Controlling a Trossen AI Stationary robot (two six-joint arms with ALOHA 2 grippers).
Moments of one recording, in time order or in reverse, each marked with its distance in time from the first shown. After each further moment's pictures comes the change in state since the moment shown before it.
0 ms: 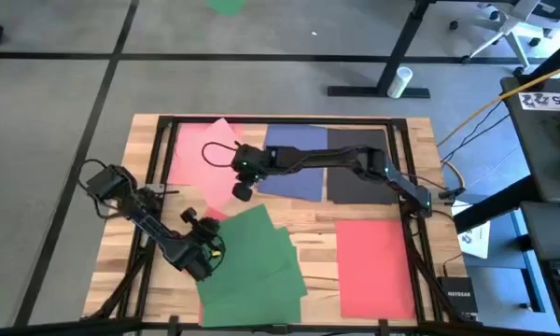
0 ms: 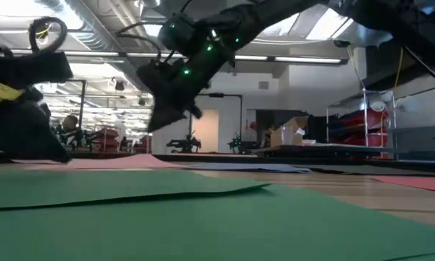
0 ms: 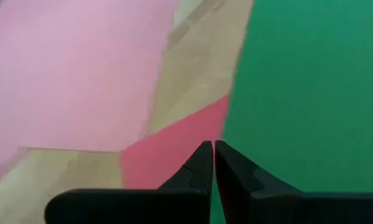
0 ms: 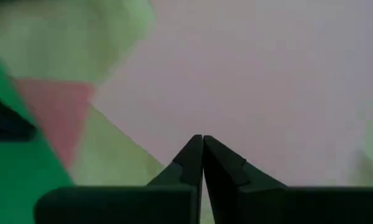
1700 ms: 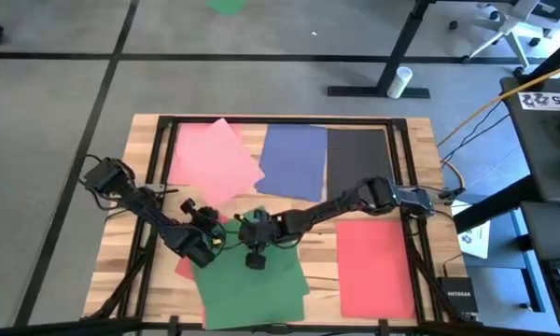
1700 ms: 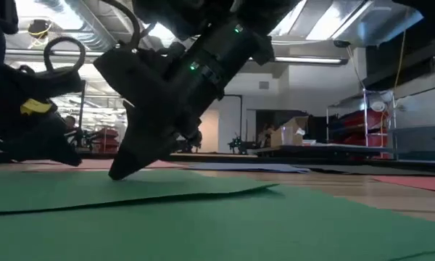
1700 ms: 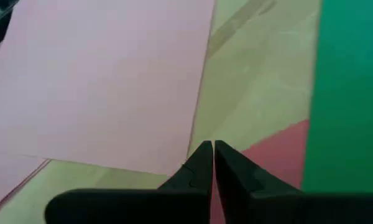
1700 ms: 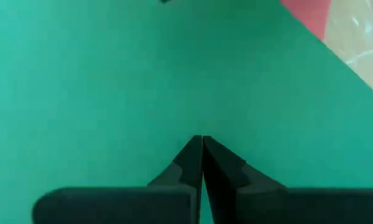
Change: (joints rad) left arm 0.092 -0.068 -0.128 0.092 -0.031 0.056; right arm 0.380 0.008 -0.266 0.295 0.016 0.152
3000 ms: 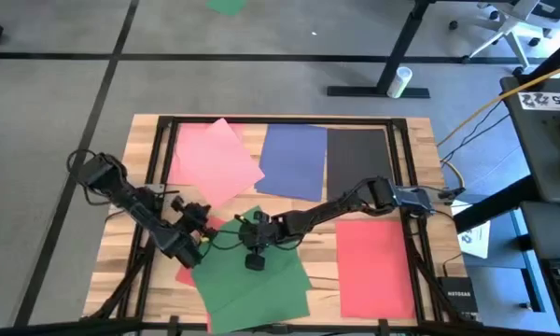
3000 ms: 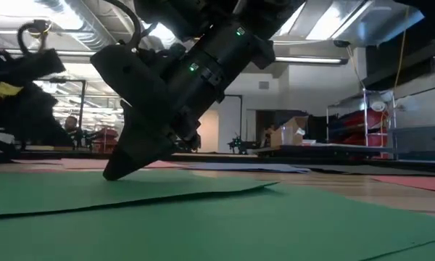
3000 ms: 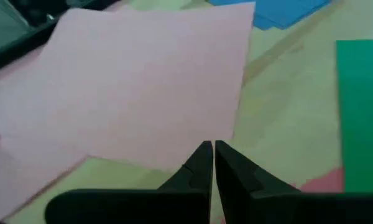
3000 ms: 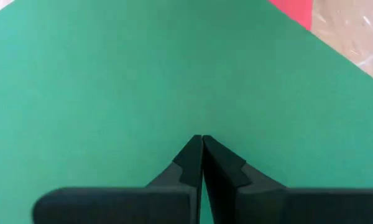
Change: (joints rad) left arm -0.077 -0.082 -0.029 -0.173 -0.095 -0.236; right arm 0.013 0.002 -0.016 0.038 -0.014 0.021
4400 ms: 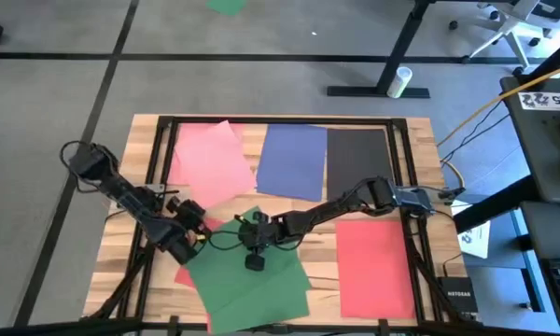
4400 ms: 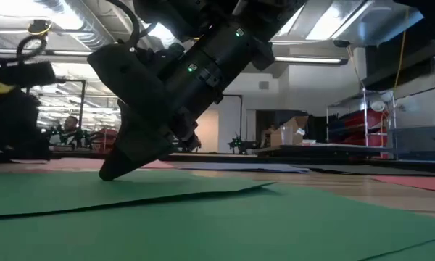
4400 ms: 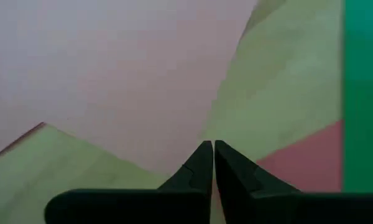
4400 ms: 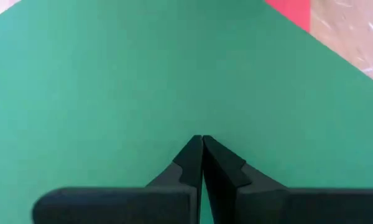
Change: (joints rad) left arm -0.028 -0.154 -0.078 0.037 0.170 -0.013; right arm 0.000 0.002 0.000 0.027 0.001 -0.009
